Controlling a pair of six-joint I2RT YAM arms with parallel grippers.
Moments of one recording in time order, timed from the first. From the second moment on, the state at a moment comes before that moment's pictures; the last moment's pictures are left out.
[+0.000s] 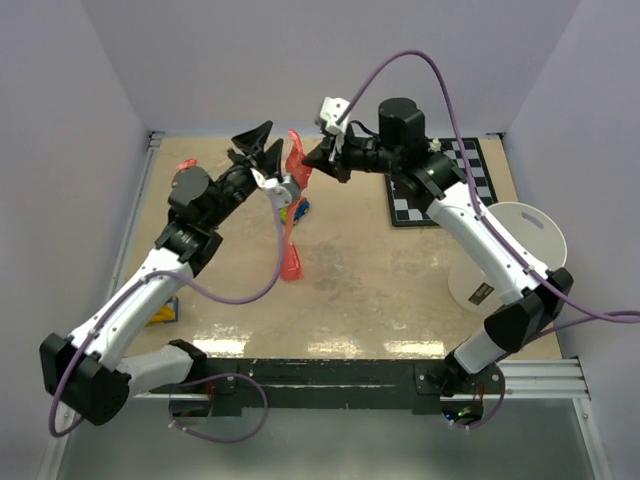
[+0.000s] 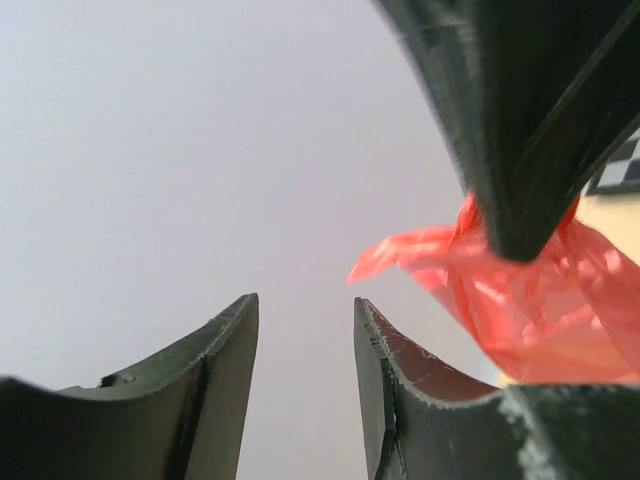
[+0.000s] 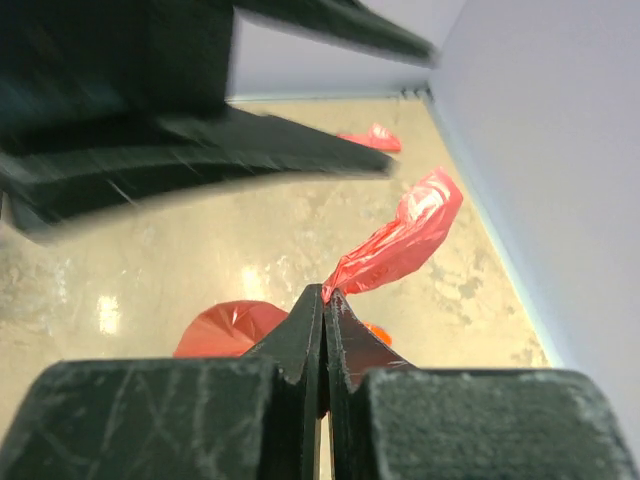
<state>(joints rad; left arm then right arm) -0.49 1.19 1.04 0.38 0.25 1.09 0.62 1.61 1.79 -0.43 -0.59 -0.36</state>
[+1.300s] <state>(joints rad) -0.46 1.19 1.23 0.01 0.65 0.34 0.58 1.43 1.52 -0.23 -0.77 -0.44</state>
